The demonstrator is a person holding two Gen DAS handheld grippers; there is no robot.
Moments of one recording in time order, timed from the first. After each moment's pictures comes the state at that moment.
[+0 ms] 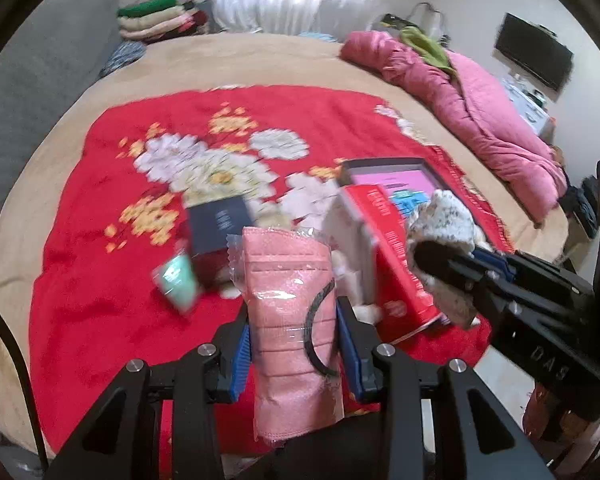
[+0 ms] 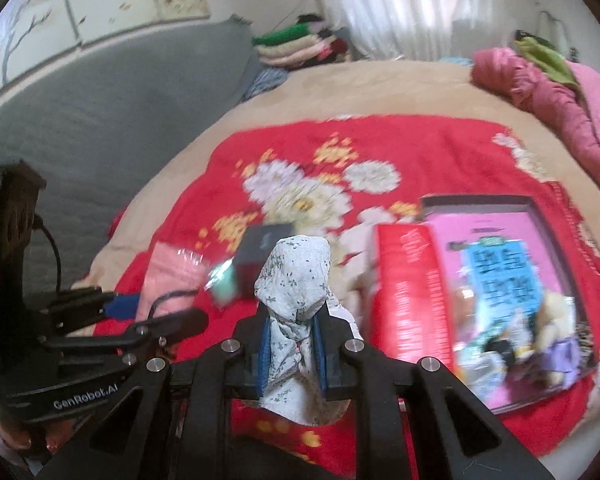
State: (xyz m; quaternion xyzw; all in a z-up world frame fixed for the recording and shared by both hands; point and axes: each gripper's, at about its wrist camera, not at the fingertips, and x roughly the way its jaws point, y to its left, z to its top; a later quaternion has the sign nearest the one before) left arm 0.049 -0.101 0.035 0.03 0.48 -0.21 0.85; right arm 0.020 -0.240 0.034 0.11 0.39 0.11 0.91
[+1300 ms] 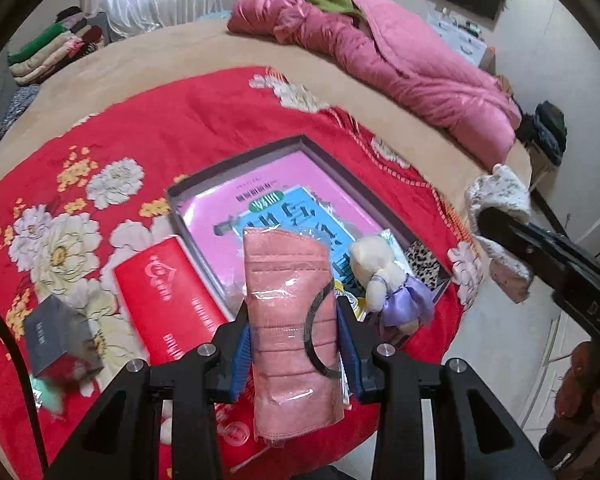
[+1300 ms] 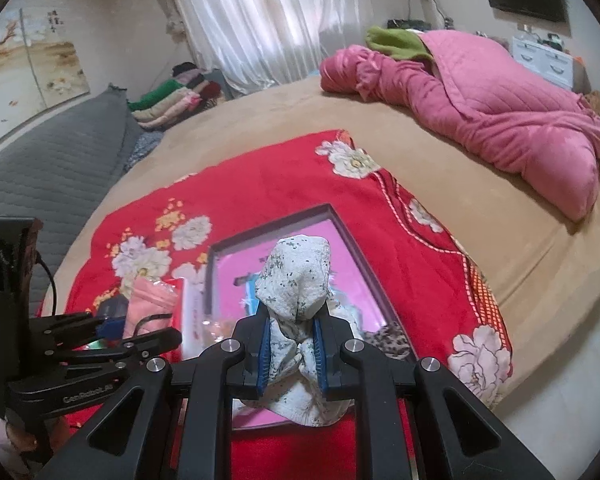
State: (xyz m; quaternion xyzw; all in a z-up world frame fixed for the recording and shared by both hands) left arm 0.085 -0.319 0.004 0.12 0.50 -0.31 0.80; right arm -0.023 -0.466 0.032 0.18 0.37 -0.08 0.91
